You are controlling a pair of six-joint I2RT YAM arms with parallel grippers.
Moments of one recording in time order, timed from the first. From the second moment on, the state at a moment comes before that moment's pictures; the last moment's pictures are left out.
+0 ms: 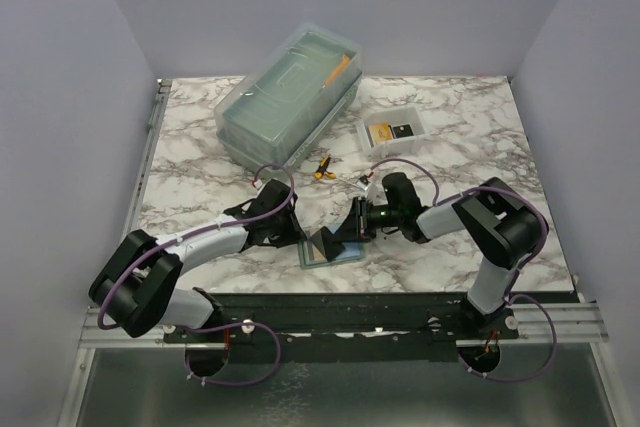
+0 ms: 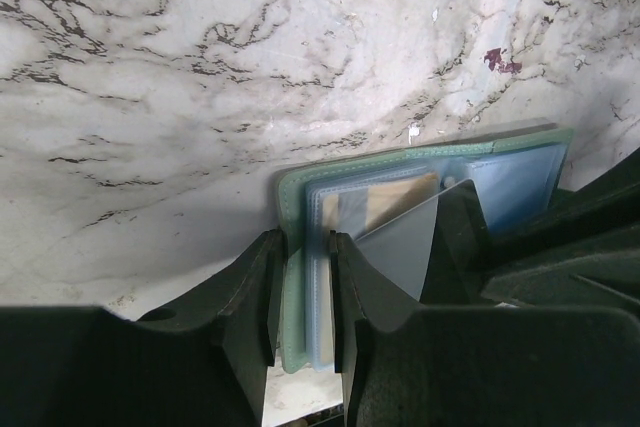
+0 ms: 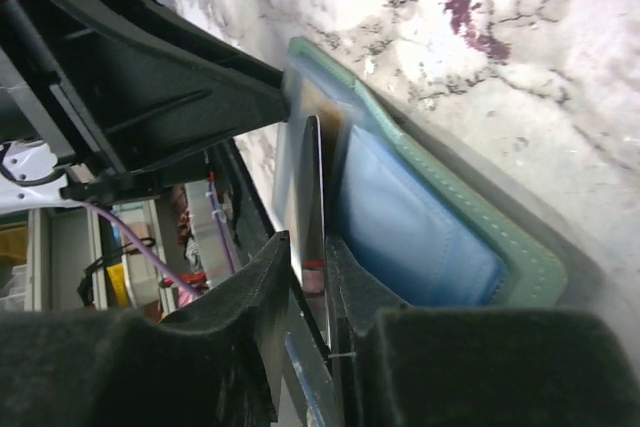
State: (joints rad) left arm -0.65 1.35 0.58 -0.21 0.04 -0.94; right arm 0.59 1.79 0.58 0.60 -0.79 0.87
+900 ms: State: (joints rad) left arm -0.65 1.32 0.55 -0.20 0.05 -0.95; right arm 0.60 1.80 0.48 0.81 -0.75 0.97
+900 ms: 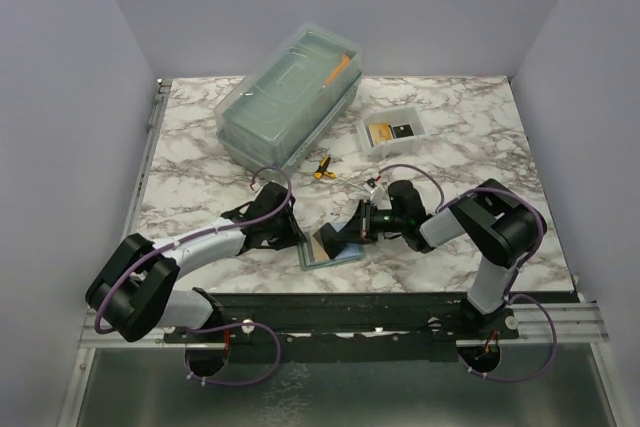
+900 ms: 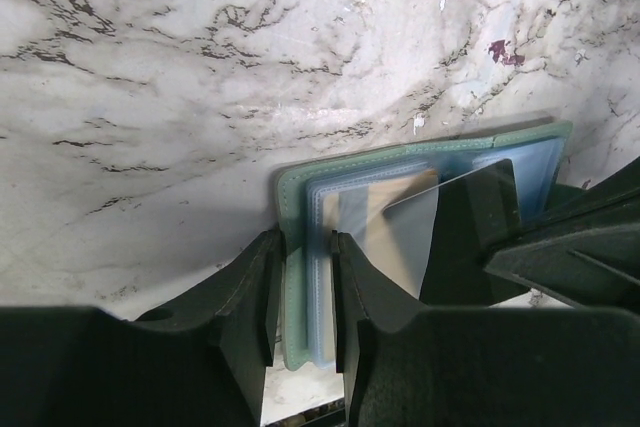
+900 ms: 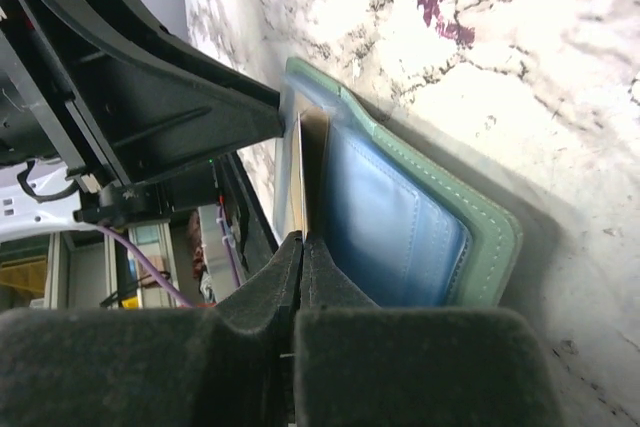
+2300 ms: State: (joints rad) left arm -0.65 1.22 0.41 -0.12 0.19 -1.14; right arm 0.71 1.78 0.35 1.07 -0.40 1.04
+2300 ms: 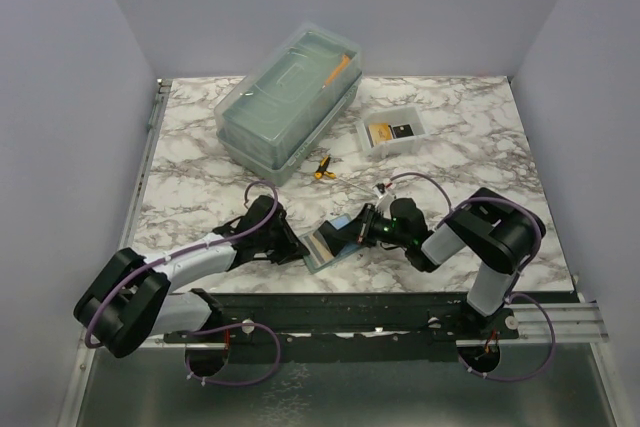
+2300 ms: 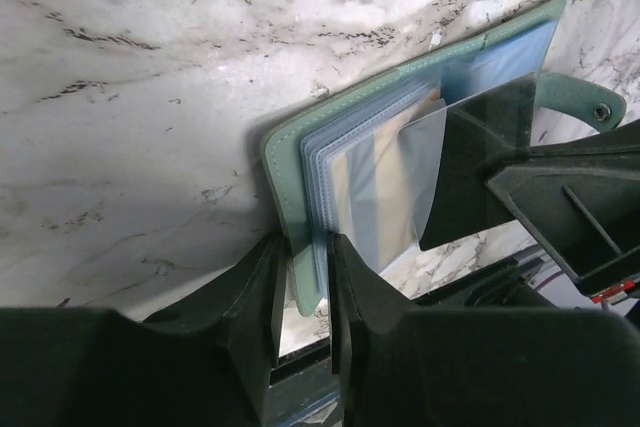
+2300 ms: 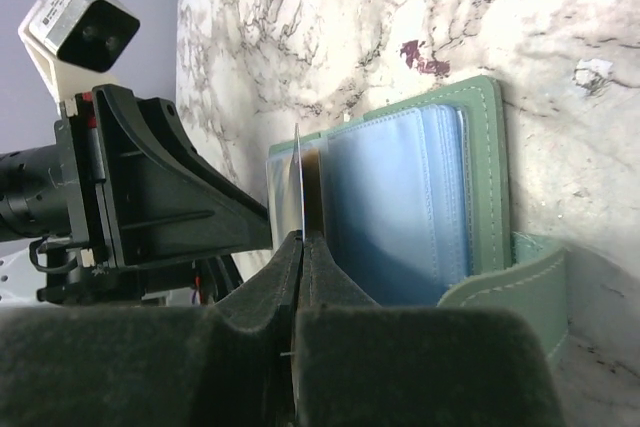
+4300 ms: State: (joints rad) left arm -0.65 1.21 0.36 -0.03 0.22 -1.19; right arm 0.75 1.93 0.31 1.34 -0.31 0.93
